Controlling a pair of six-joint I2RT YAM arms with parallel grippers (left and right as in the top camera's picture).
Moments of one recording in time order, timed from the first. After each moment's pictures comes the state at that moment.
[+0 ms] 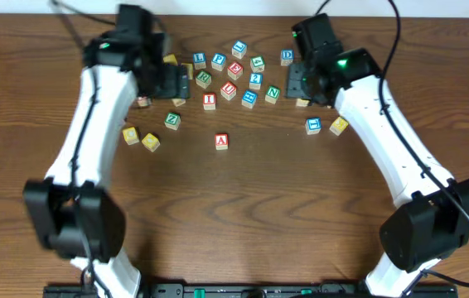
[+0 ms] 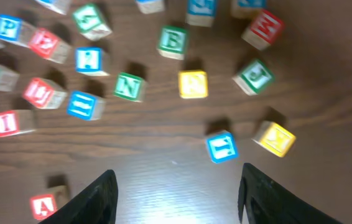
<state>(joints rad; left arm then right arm) -0.14 1.88 1.75 -1.05 0.10 -0.14 0.36 1.86 1.74 -1.00 0.16 0.48</state>
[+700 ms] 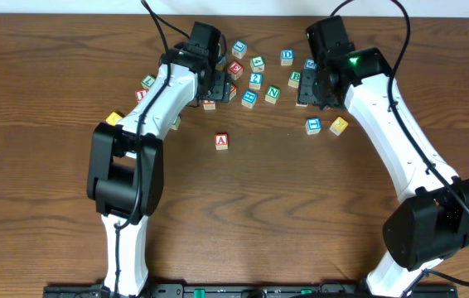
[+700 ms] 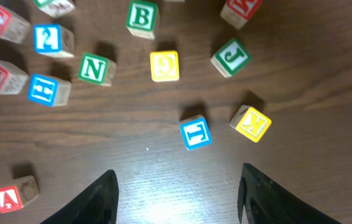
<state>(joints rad) -0.31 2.18 1.76 -0.75 -0.02 -0.18 0.32 1.86 1.71 -1.05 0.15 0.44</state>
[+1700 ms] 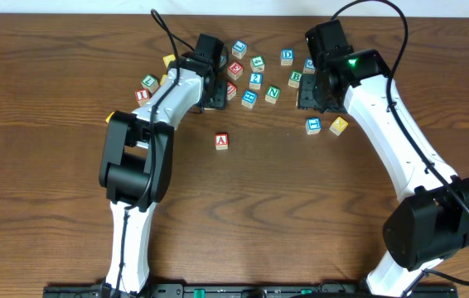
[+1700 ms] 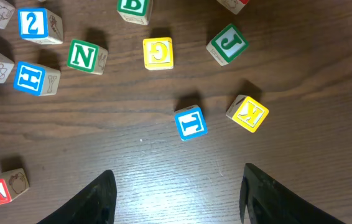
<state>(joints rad) -0.31 2.30 1.77 -0.70 -0.04 -0.18 0.32 1.86 1.69 -1.07 0.15 0.44</state>
